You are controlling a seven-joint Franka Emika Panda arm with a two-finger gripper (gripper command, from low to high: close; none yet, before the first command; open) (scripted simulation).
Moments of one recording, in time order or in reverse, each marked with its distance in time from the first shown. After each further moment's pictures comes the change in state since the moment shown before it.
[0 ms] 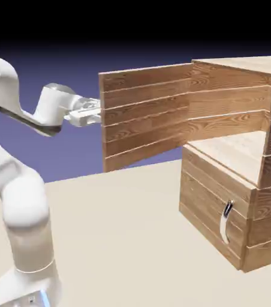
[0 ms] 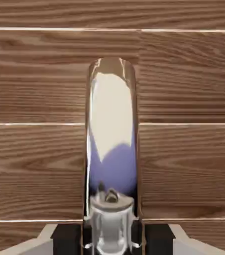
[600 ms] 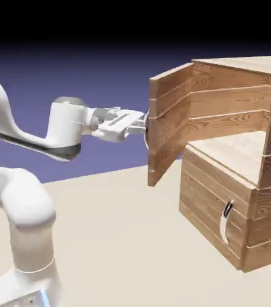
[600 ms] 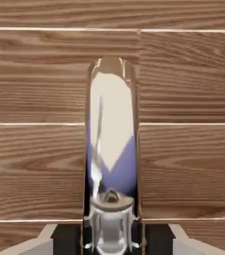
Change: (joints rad) arm 0.310 -0.427 -0.652 -0.519 -0.463 0.727 -0.095
